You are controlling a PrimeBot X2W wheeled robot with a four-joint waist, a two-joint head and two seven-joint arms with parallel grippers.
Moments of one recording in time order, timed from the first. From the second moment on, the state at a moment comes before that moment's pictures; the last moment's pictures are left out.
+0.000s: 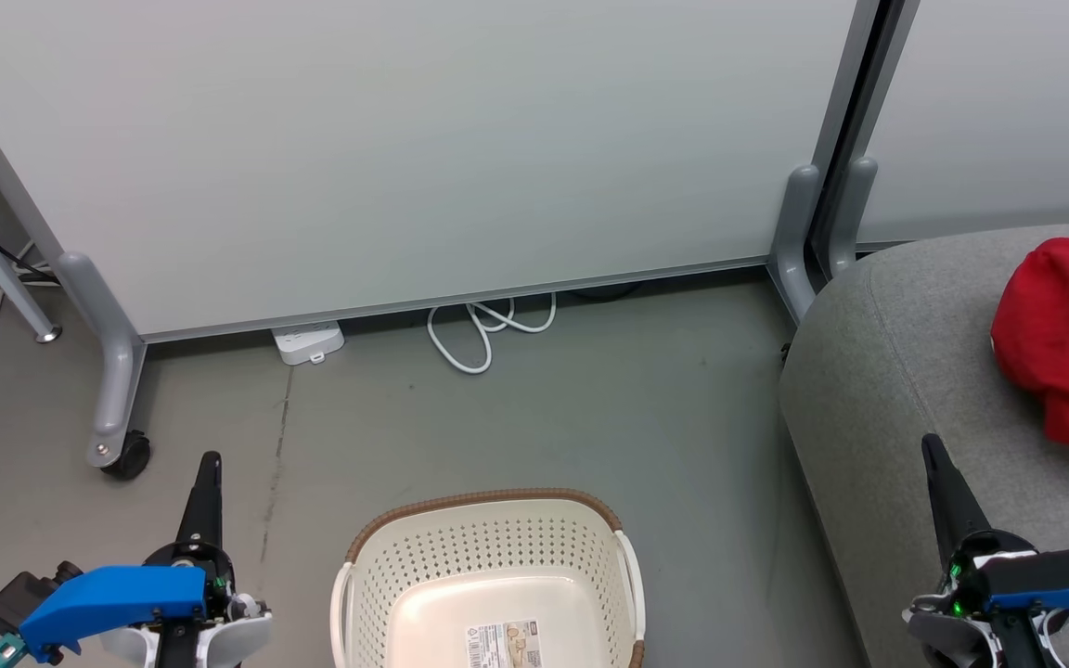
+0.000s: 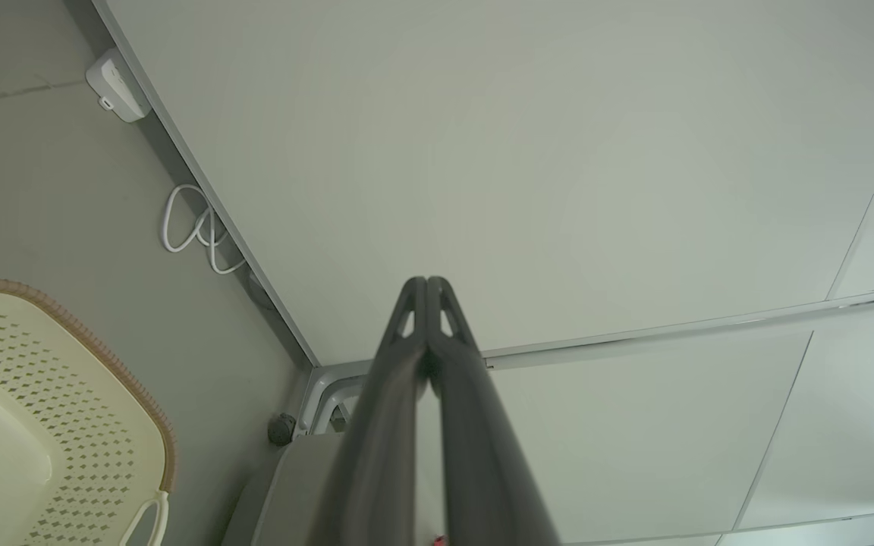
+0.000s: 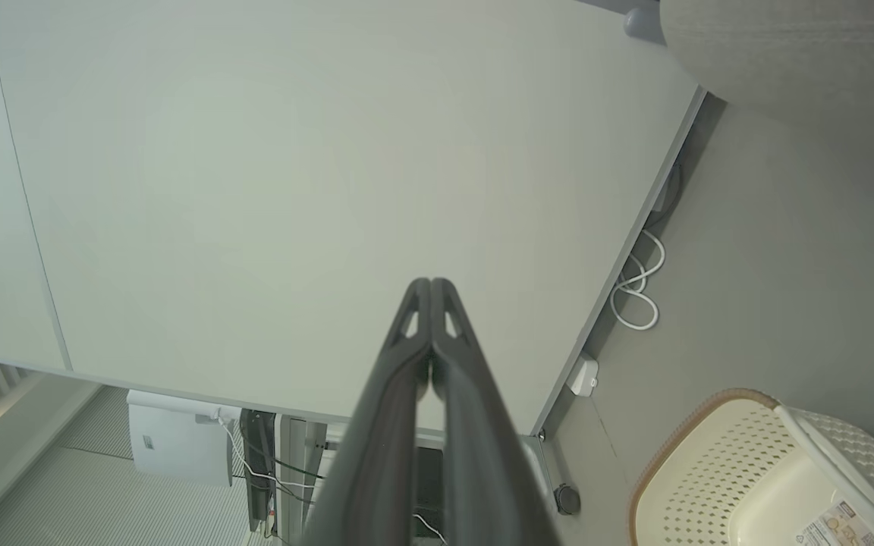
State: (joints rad) left arm -0.09 0.05 0.09 0.26 -1.41 -0.12 0.07; right arm -0.09 -0.06 -0.10 0.25 1.41 0.13 0.07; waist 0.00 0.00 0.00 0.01
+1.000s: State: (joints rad) left arm -0.10 0.05 0.11 0.25 -1.61 -0.13 0.11; right arm -0.10 -0.05 -0.11 0.25 1.61 0.13 0.11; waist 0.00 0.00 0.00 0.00
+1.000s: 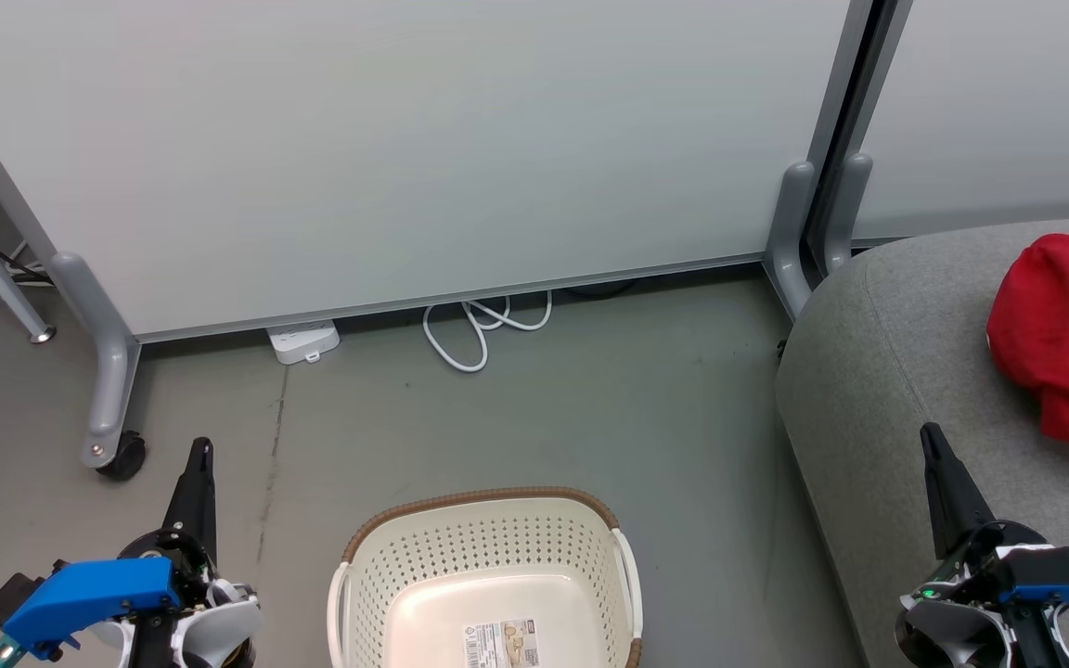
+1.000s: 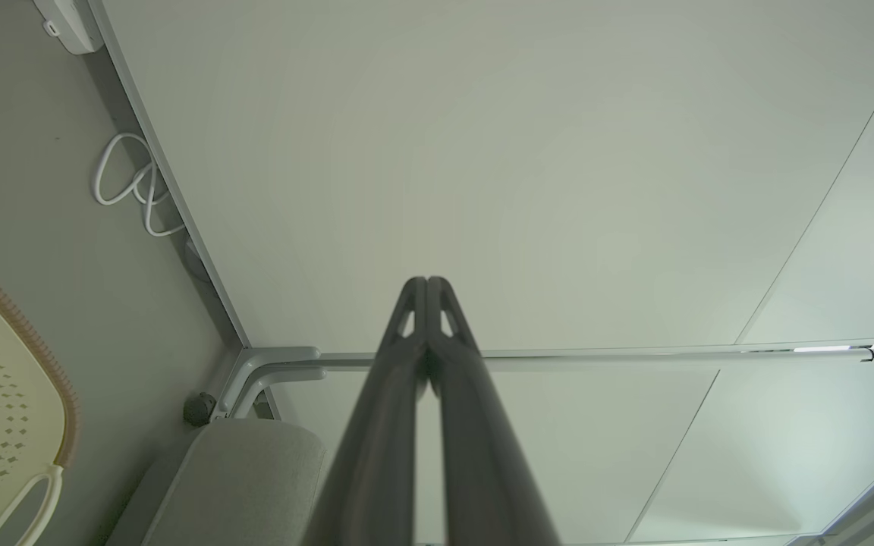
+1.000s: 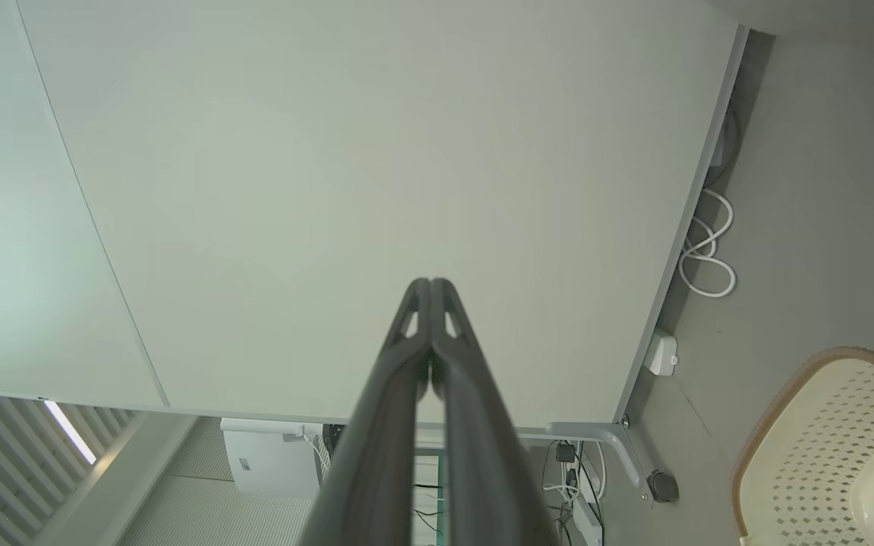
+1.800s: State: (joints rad) left arm -0.10 0.05 0.11 0.25 -1.61 -0.13 0.11; right arm -0.10 -0.05 -0.11 0.25 1.61 0.13 0.11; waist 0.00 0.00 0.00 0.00
